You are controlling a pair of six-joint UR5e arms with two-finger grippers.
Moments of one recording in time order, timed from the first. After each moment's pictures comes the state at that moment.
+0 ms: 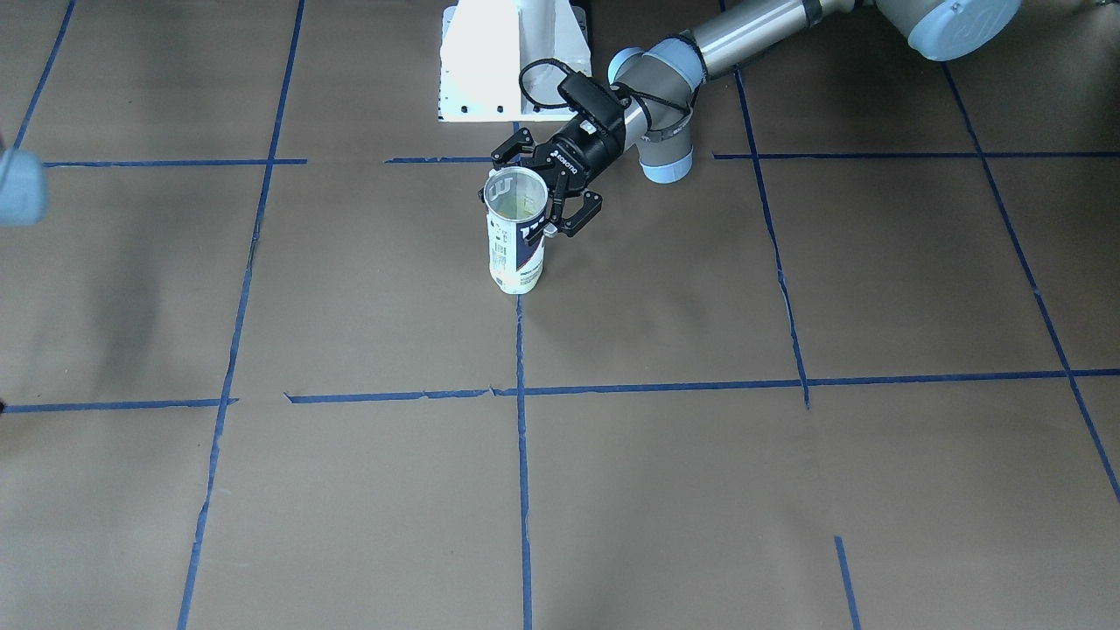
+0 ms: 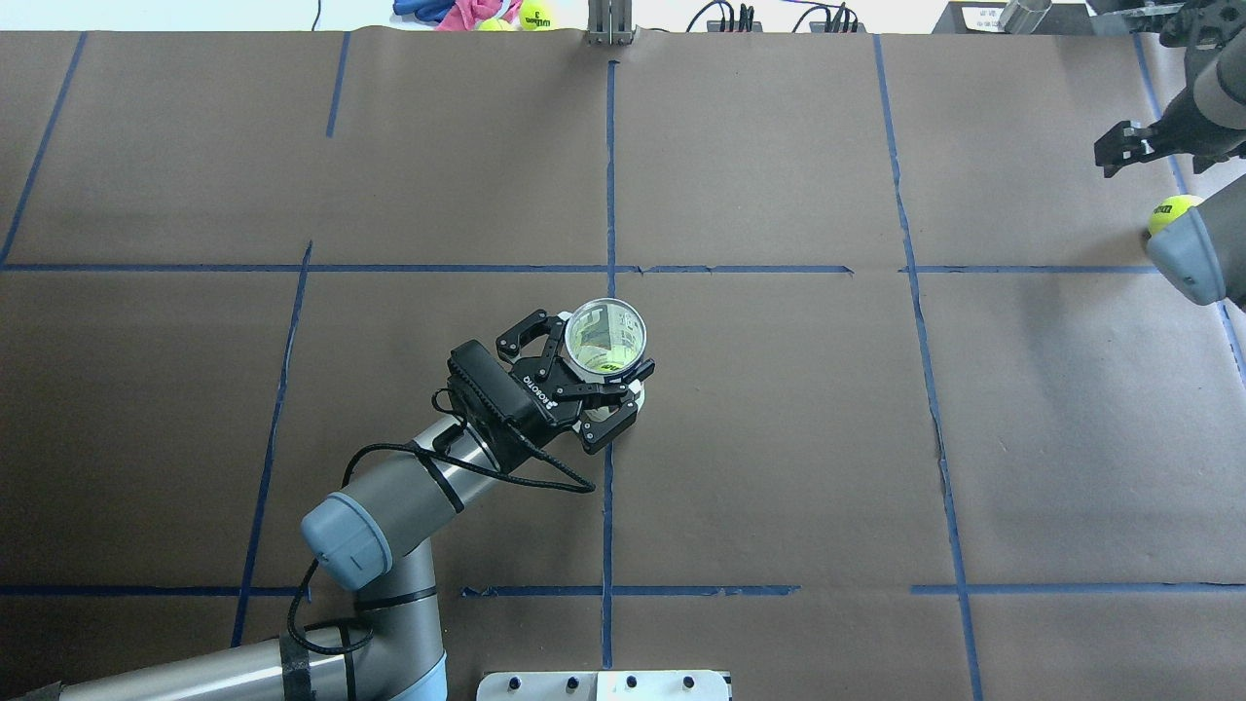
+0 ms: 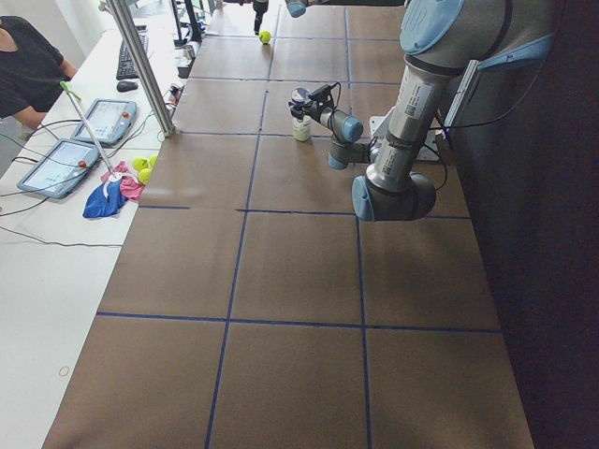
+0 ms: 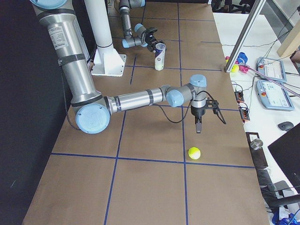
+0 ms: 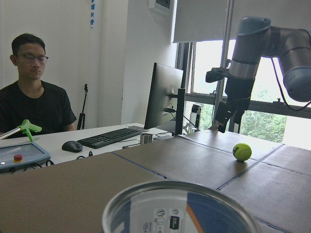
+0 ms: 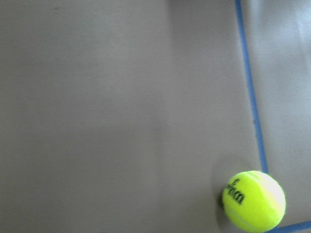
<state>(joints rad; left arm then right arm) -0.26 -2.19 -1.30 -3.32 -1.06 -0.35 1.21 -1.27 1.39 -1.31 1.93 0.60</state>
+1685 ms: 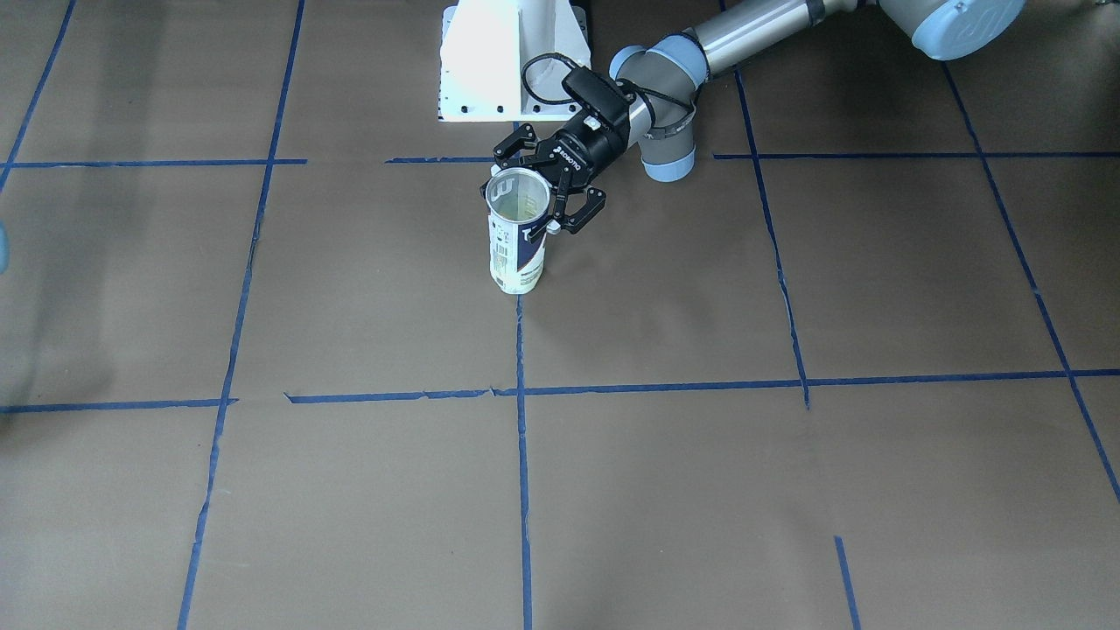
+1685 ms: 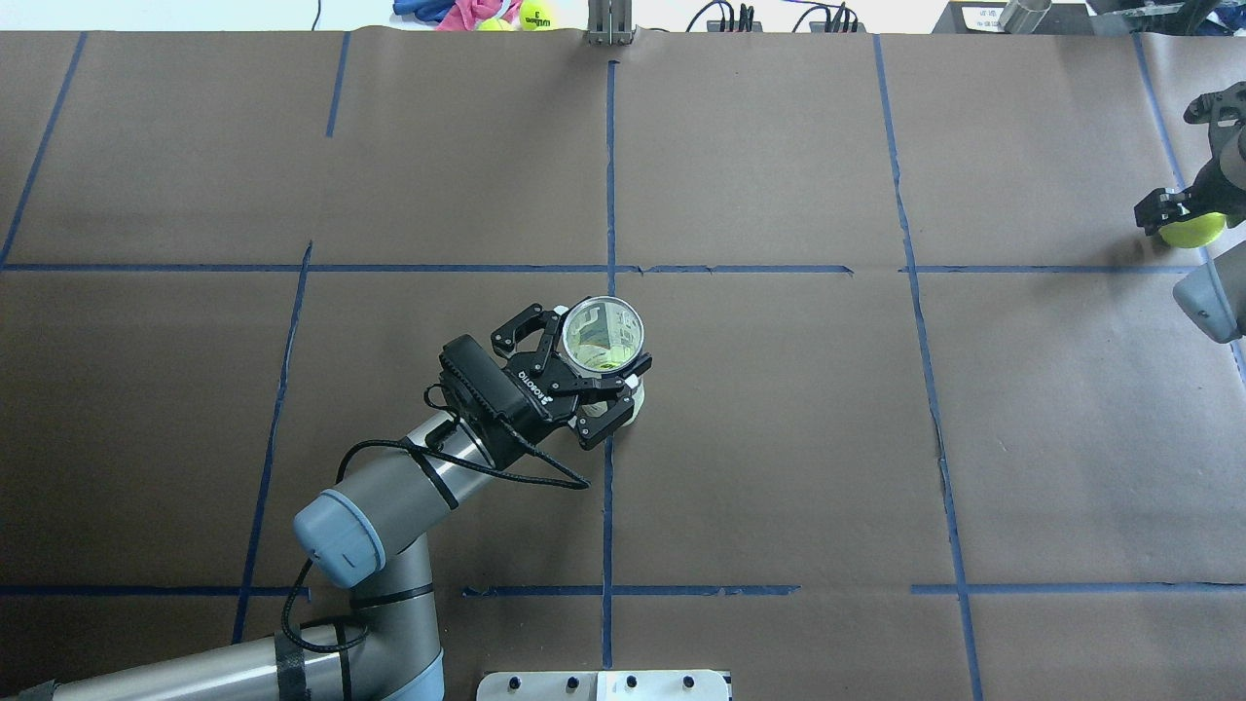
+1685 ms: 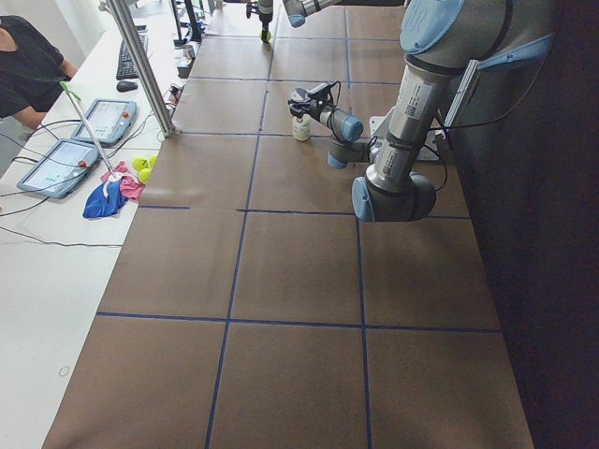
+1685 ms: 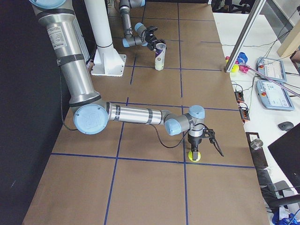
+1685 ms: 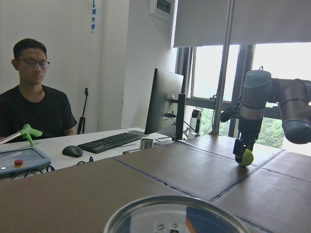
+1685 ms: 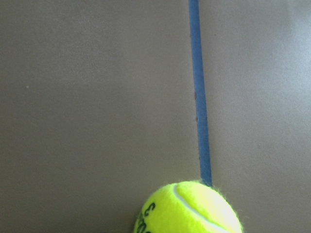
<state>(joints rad) -0.26 -2.18 -1.32 -3.32 -1.06 -0.35 1.20 -1.28 1.13 -1.13 1.92 0.52</state>
